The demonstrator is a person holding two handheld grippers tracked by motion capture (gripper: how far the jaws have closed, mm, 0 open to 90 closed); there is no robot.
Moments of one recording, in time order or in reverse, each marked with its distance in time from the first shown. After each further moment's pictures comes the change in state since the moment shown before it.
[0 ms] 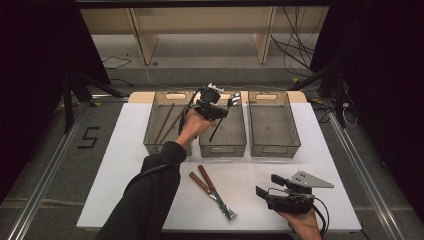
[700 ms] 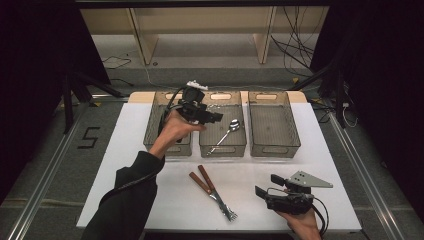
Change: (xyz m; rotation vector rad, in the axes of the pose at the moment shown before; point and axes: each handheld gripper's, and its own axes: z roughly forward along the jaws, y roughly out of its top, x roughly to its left) left arm -0.004 -0.022 -0.084 -0.082 -0.049 -0.020; right arm 0.002 0.001 0.001 0.011 -0.003 0.004
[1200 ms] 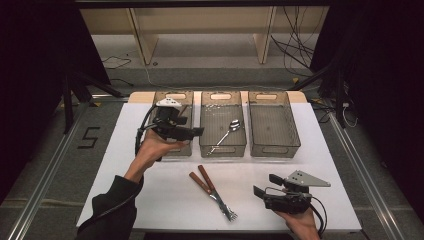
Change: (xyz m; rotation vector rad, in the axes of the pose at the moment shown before) left arm 0.010 -0.058 -0.043 -0.070 -0.006 -0.028; right arm 0.003 0.003 0.003 0.002 0.000 -0.006
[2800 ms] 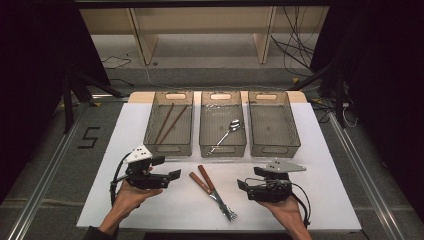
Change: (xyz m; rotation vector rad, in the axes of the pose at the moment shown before) left arm -0.008 -0.130 -0.046 -0.075 0.012 -0.016; right arm 0.025 0.033 0.038 0.106 0.009 -0.064
